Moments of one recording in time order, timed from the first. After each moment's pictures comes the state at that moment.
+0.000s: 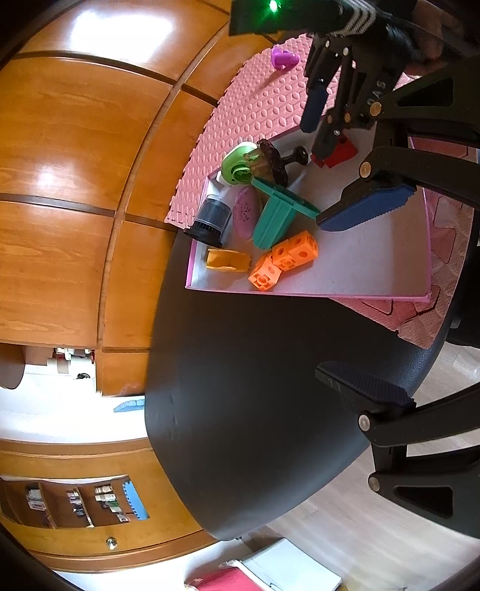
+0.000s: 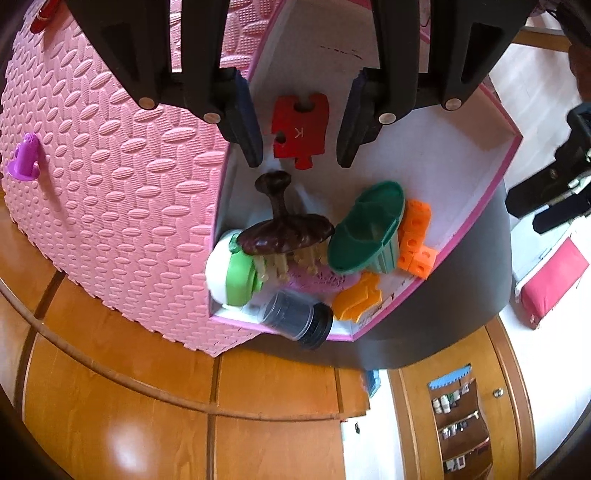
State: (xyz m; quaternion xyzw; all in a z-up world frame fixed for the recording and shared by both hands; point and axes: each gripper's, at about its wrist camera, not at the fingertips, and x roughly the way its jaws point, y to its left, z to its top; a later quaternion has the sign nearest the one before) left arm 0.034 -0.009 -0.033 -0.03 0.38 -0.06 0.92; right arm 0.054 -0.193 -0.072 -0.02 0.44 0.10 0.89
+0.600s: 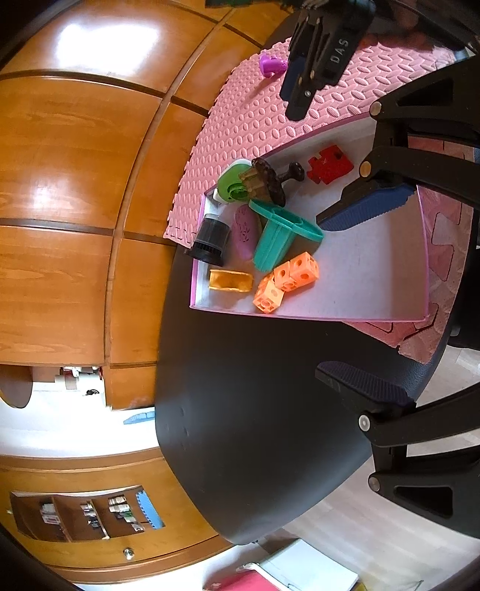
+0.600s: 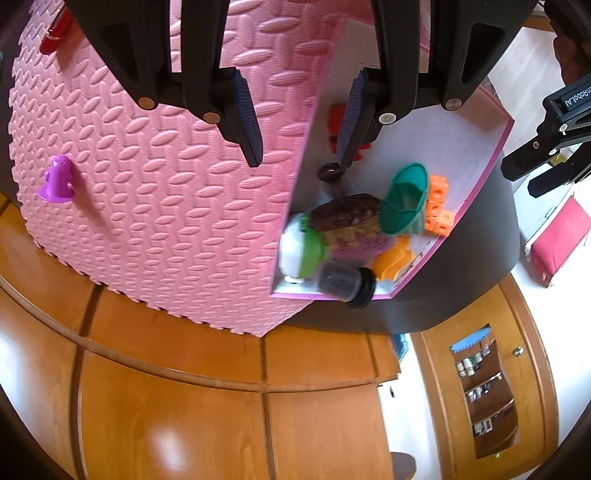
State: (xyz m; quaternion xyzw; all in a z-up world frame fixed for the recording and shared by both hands) left arm 0.028 -0.027 -0.025 0.00 0.38 -0.08 0.92; right arm 0.037 -0.248 -0.046 0.02 0.40 0.05 0.91
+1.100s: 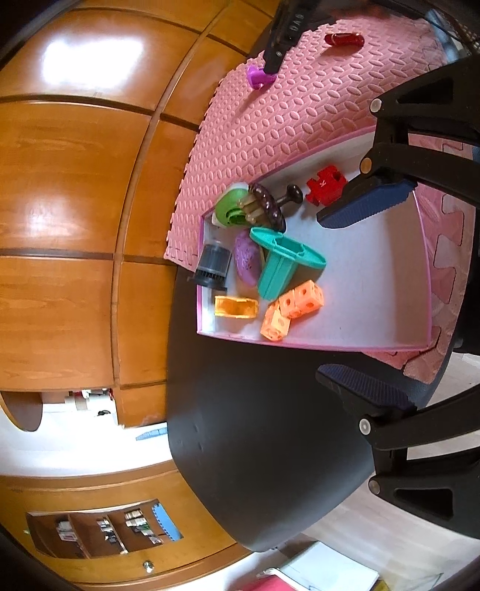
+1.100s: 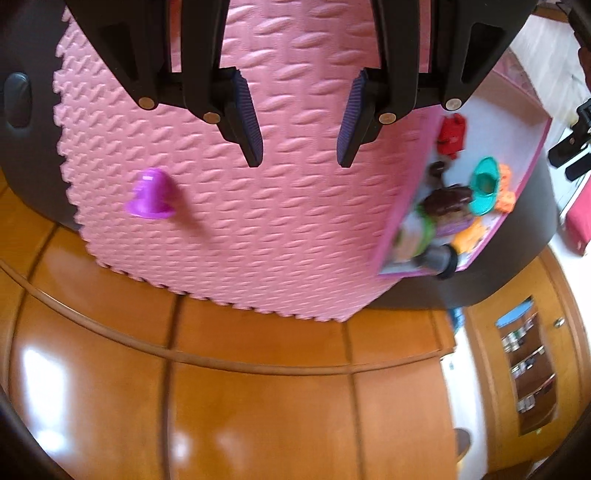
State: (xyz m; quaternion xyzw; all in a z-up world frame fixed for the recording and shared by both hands) left arm 0.024 -0.051 -0.019 0.02 0.37 -0.10 0.92; right arm 0.006 -0.351 -0.027 0.05 0.38 -0.05 0.92
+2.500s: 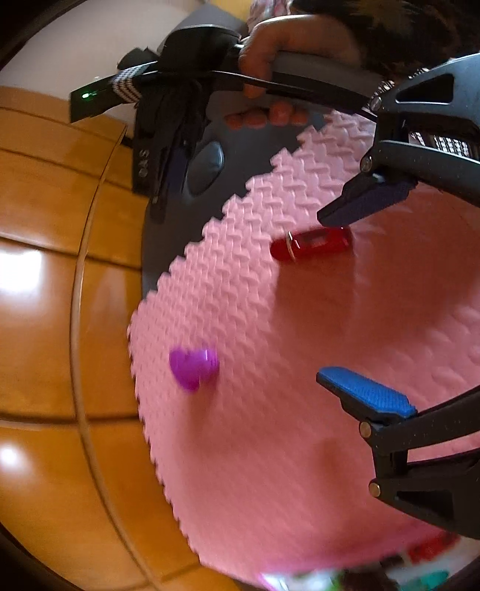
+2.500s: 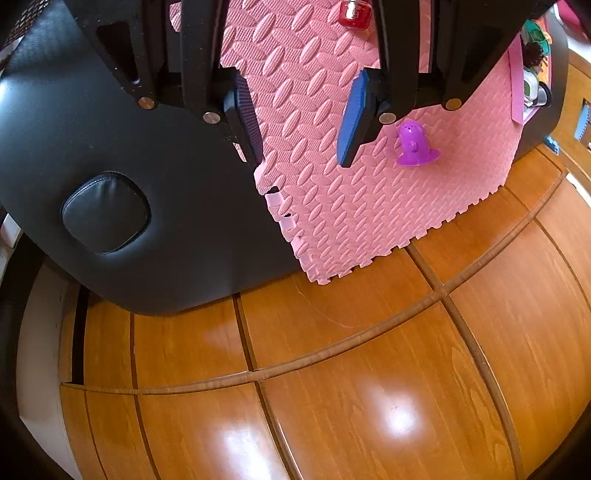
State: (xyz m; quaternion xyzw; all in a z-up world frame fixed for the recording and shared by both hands) left arm -0.023 -0.359 -0.041 0.15 0.41 -0.49 0.76; right arm -0.094 -0.559 -0.031 0.28 0.29 -0.29 0.87
